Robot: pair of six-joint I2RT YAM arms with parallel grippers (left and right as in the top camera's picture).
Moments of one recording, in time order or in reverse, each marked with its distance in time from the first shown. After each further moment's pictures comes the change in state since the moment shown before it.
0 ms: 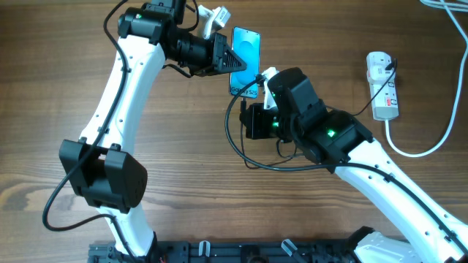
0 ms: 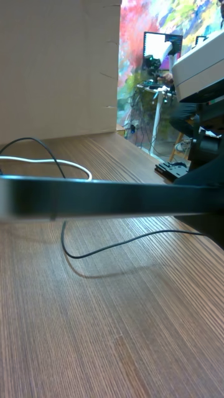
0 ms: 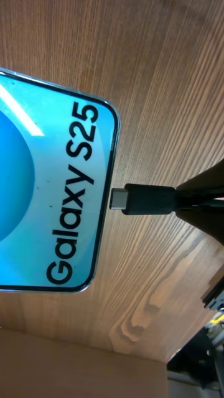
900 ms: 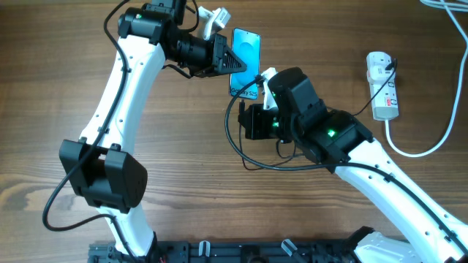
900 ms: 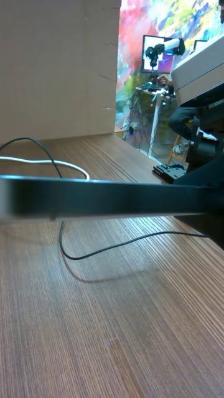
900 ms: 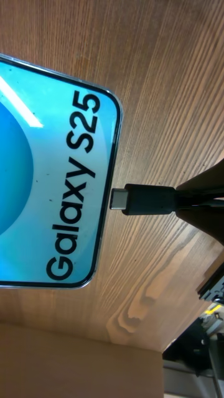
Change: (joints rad) left arm 0.000 0.000 0.000 -0.015 0.005 0.000; right arm -0.001 0.000 0.000 0.000 -0.030 0.016
